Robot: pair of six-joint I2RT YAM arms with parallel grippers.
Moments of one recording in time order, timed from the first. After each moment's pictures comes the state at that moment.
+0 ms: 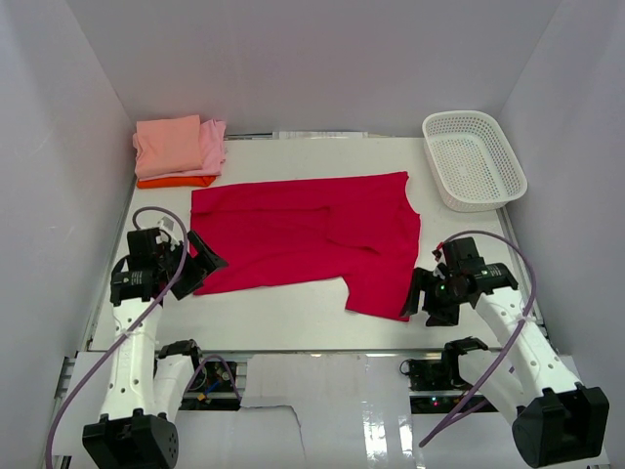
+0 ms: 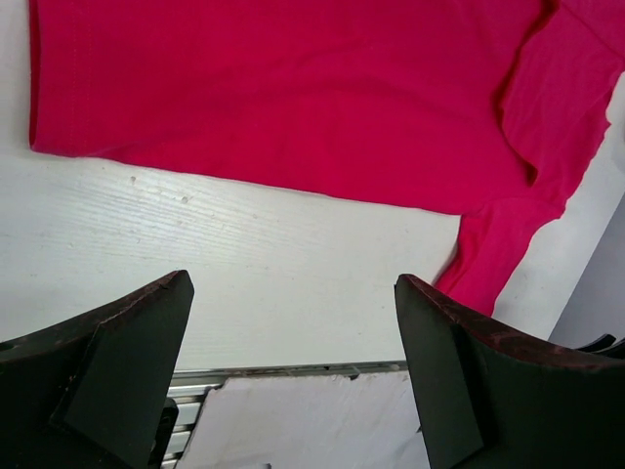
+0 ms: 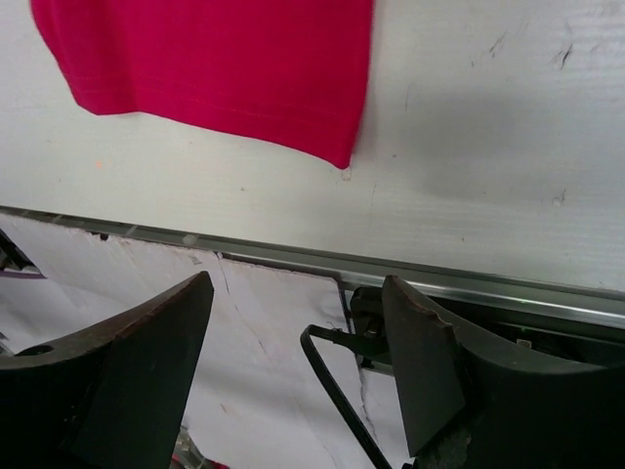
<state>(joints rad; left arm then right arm) 0.15 0.79 0.77 -0.87 0.36 -0.52 0.22 0.86 0.65 -1.07 -0.31 0.40</state>
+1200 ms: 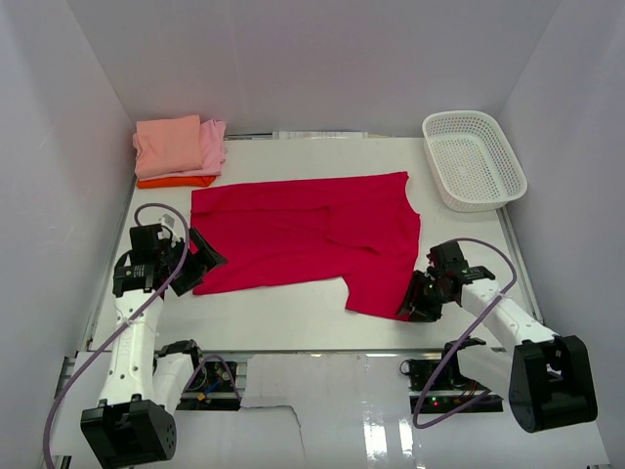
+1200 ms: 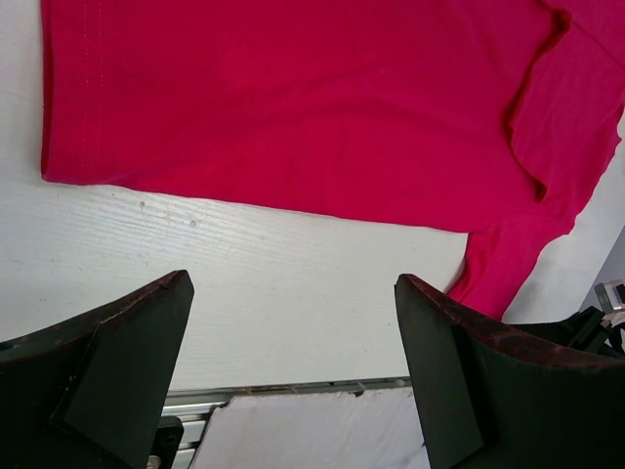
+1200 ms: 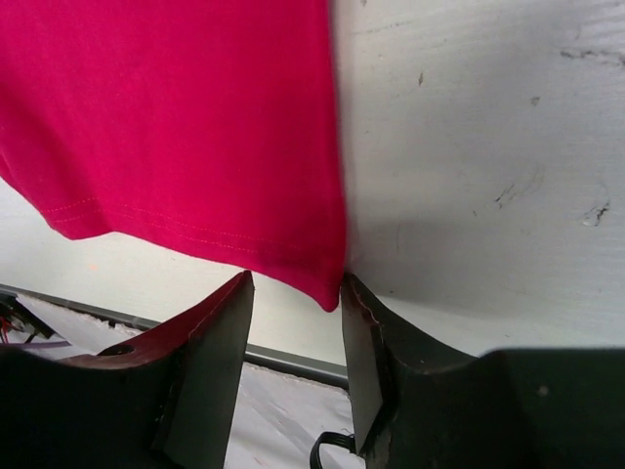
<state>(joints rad) 0.15 0.85 0.75 -0.81 0.34 -0.52 0.22 1.05 0.46 -0.69 -0.32 0.53</state>
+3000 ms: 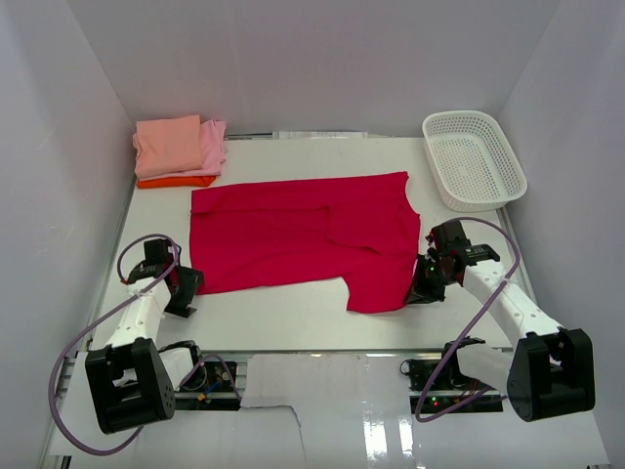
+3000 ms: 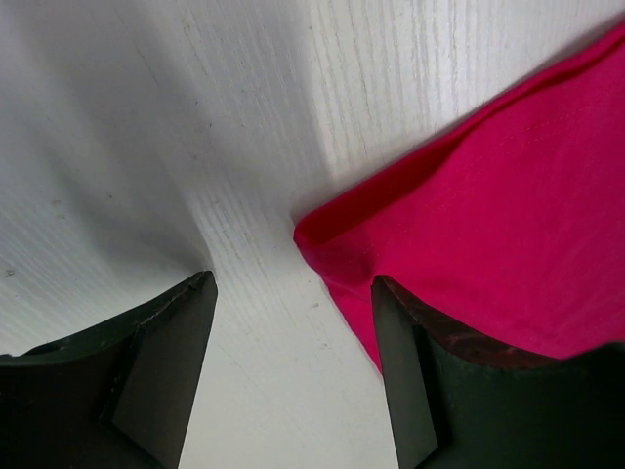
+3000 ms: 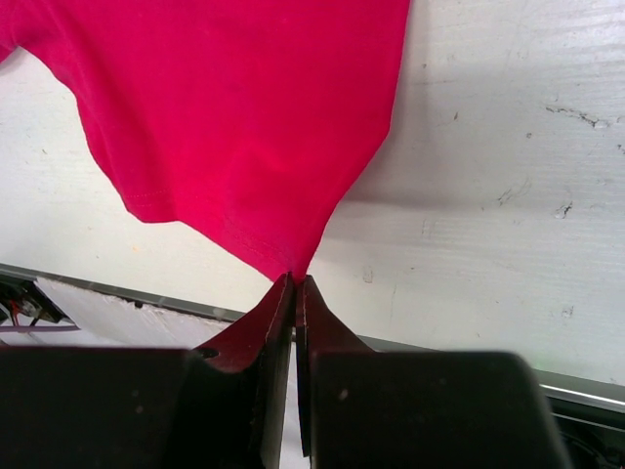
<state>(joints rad) 0.22 1.06 0.53 -0.70 -0.06 -1.06 0.22 1.11 0.67 -0.83 -0.30 0.46</state>
